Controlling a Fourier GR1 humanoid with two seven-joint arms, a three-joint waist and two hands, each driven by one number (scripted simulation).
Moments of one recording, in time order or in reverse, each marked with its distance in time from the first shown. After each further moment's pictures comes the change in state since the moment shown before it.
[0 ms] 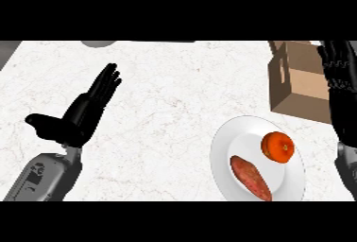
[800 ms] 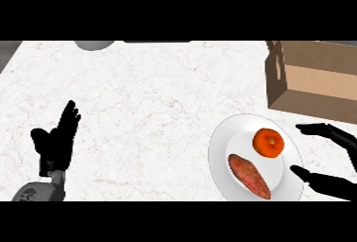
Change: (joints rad) left arm 0.214 -0.013 0.139 0.201 -0.091 0.226 -0.010; right arm 0.387 -0.189 0.034 -0.039 0.170 0.138 -0.168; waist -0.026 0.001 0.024
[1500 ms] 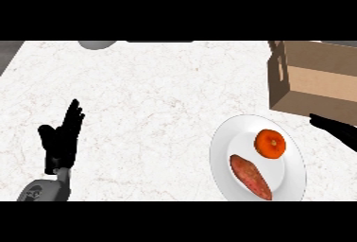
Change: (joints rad) left arm -0.017 -0.034 0.007 0.006 -0.040 0.014 0.026; right arm 0.035 -0.243 -0.048 -0.301 0.057 0.258 0.437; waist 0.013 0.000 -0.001
